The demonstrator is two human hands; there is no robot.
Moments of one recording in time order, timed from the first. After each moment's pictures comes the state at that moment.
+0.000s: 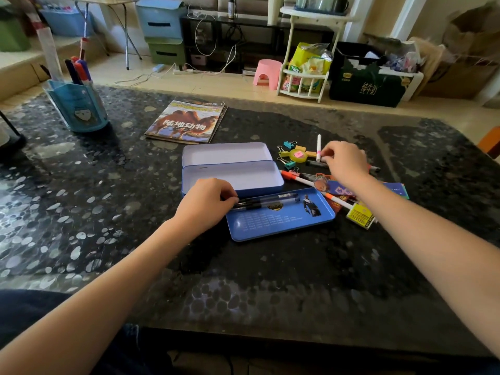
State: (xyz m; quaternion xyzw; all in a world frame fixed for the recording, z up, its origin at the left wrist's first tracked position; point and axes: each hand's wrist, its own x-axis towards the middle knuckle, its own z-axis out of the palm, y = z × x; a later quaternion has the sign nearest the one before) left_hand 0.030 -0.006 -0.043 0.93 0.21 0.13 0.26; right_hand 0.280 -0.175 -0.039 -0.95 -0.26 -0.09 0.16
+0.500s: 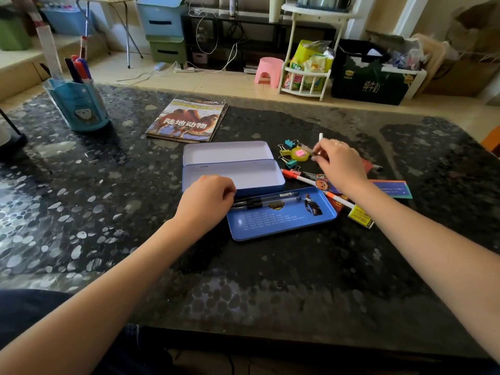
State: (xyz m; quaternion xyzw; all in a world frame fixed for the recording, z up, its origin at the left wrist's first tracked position) left_hand 0.030 -0.007 -0.043 0.95 0.20 0.16 0.20; right_hand 0.263 -0.179 -0.042 -0.89 -0.38 -0.15 0.18
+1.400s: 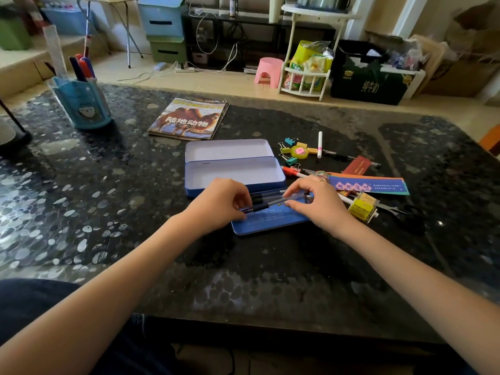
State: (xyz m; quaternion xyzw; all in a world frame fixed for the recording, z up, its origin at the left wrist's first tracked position) left_hand 0.027 -0.019 -0.031 0.96 0.11 0.03 0.26; right_hand 0.167 -0.195 -0.056 -0.85 -0.42 0.04 0.33
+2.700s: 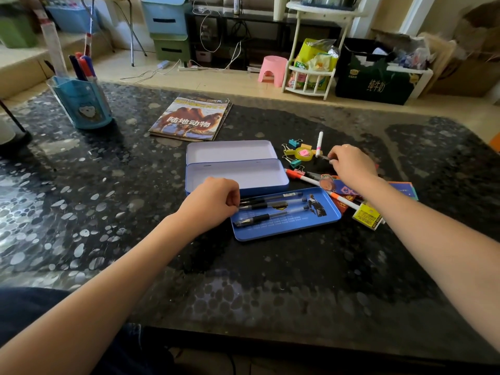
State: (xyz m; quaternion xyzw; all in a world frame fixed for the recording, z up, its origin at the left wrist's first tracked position) left_hand 0.031 0.001 -0.042 0.96 0.16 0.05 0.24; right_hand 0.298 -0.178 -0.054 -0.95 -0.29 -0.08 0.06
